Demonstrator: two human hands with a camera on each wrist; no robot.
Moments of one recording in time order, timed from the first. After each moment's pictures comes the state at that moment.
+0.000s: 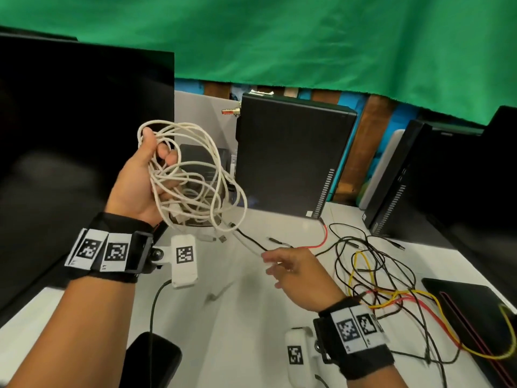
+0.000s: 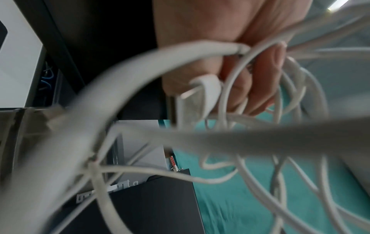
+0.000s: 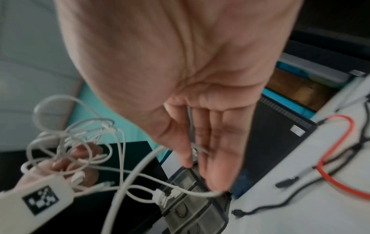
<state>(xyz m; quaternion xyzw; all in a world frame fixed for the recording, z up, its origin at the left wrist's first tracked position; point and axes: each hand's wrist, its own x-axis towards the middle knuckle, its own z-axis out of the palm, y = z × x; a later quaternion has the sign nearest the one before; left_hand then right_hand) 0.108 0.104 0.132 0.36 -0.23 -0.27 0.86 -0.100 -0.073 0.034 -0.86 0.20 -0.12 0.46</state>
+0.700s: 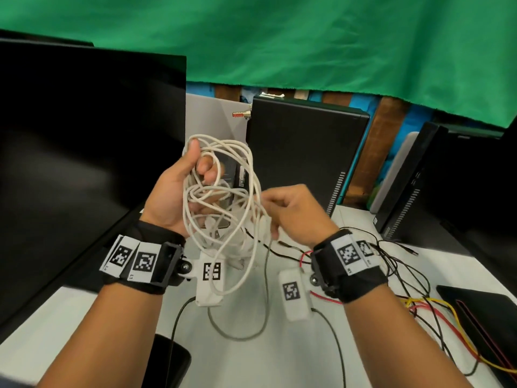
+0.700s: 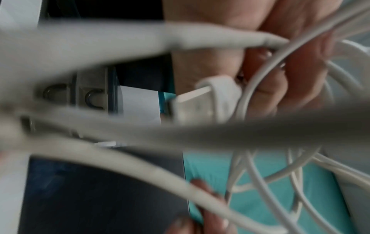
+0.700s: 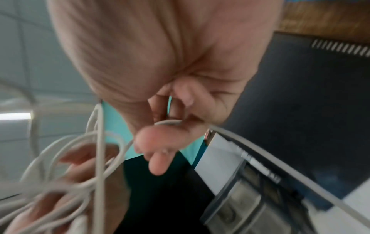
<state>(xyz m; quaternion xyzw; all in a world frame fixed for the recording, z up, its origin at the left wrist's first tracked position) 0.088 0.093 0.128 0.23 -0.34 -0.44 0.80 -0.041 -0.072 0.123 -0.84 0.05 -0.18 0.50</state>
